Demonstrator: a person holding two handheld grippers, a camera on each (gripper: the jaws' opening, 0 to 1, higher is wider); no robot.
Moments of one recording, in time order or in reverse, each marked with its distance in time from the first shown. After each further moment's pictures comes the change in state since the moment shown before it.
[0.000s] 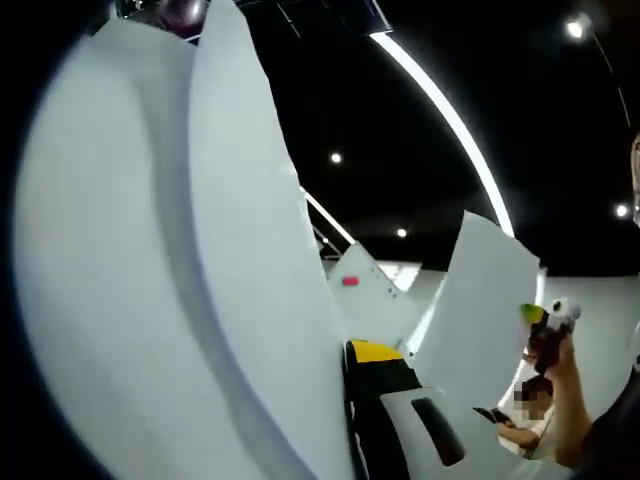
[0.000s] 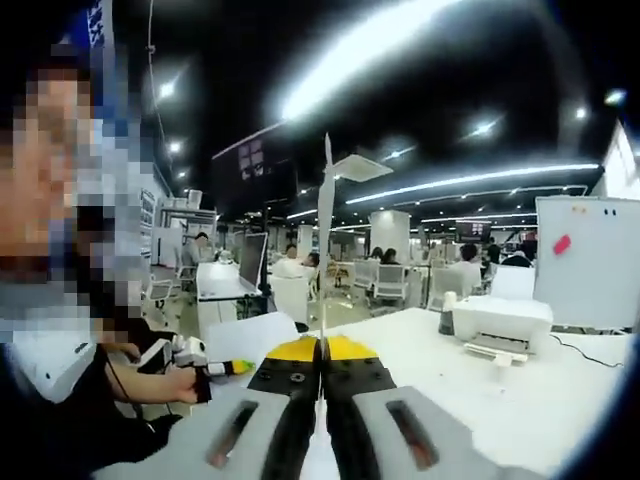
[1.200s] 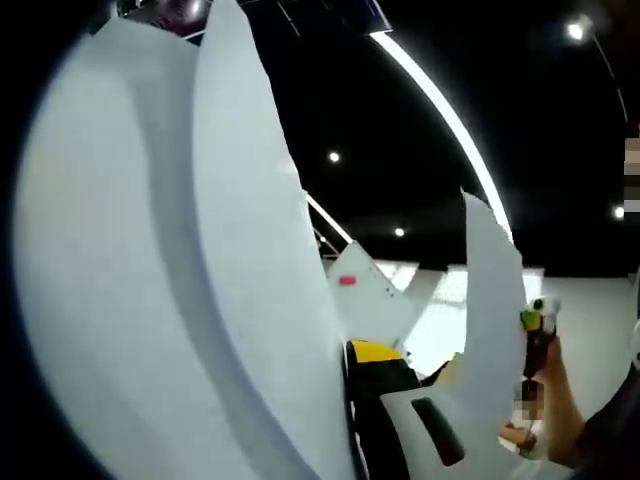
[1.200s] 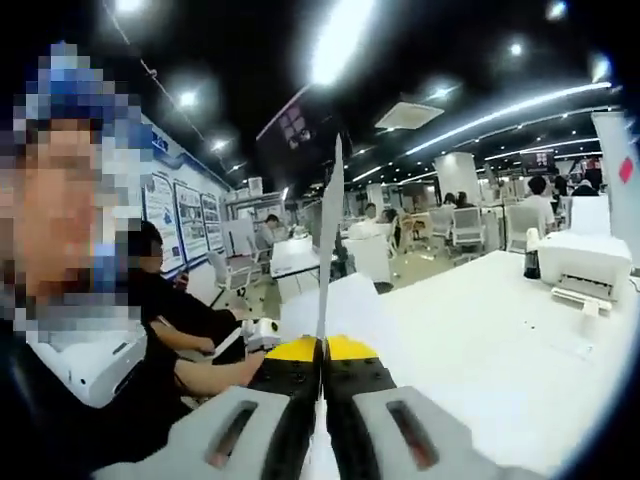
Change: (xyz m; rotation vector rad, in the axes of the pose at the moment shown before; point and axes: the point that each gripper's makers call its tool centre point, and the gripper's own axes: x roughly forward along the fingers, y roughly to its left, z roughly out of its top) left arm 0.000 -0.002 -0.001 -0.005 0.005 -0.013; right arm 0.046 0.038 -0.048 0.183 0.190 0.330
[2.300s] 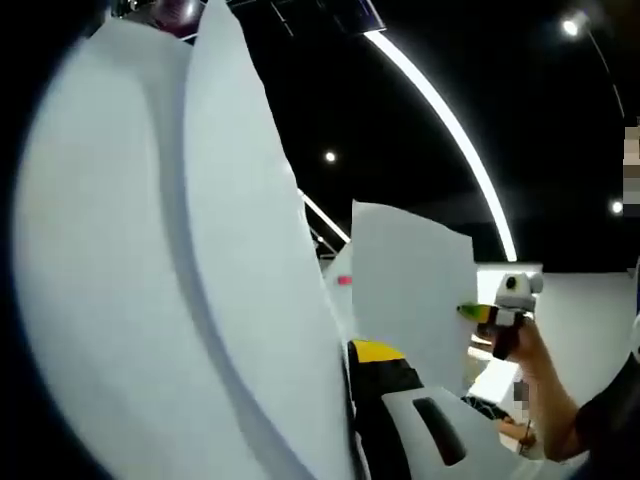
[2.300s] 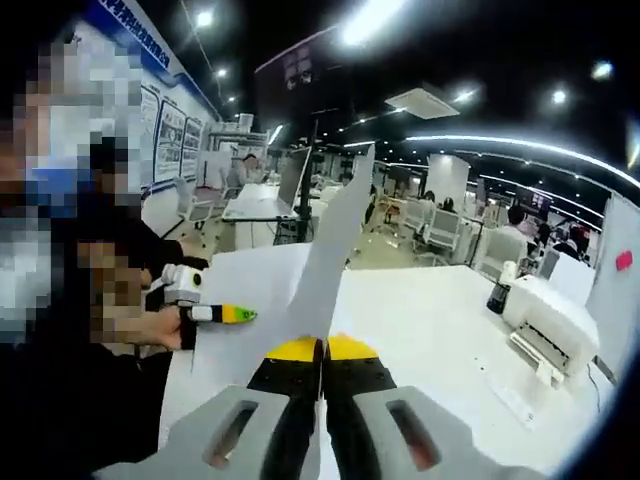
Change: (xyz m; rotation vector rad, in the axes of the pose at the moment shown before) left arm -0.001 -0.002 0.000 0.018 0.002 -0.010; right arm 0.067 -0.063 -0.004 -0.302 0.195 -0.159
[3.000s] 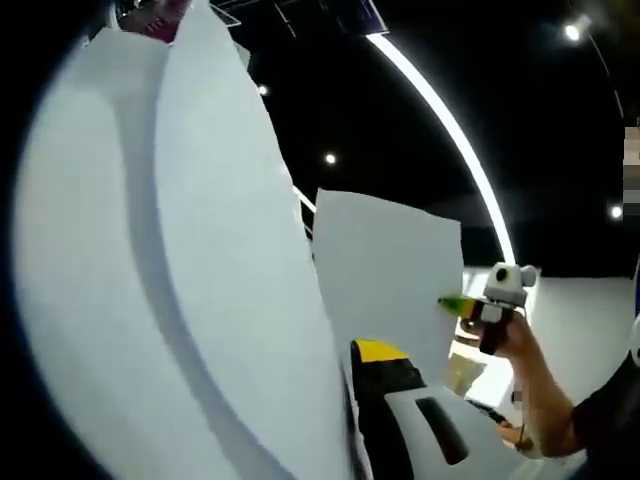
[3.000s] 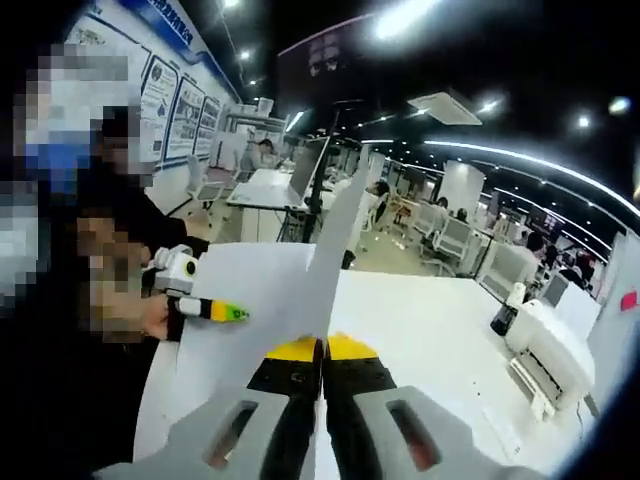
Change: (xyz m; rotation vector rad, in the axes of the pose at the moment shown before) left arm 0.000 0.000 0.001 -0.017 -0.010 -0.006; right arm 0.035 0.004 0.007 -0.108 0.036 0.055
